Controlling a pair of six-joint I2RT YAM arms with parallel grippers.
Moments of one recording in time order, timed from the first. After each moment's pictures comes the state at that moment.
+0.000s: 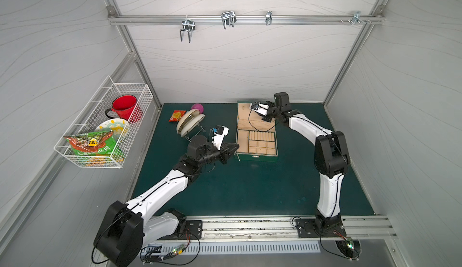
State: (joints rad) left arm -0.46 1.13 0.63 0.25 0.59 -0.35; right arm 0.38 2.05 1.65 -0.13 -0.40 -1.03
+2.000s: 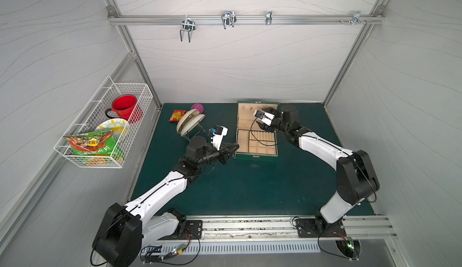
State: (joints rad) left arm -0.46 1.11 0.61 0.27 0.60 -0.38; right arm 0.45 1.60 1.14 0.17 -0.26 -0.77
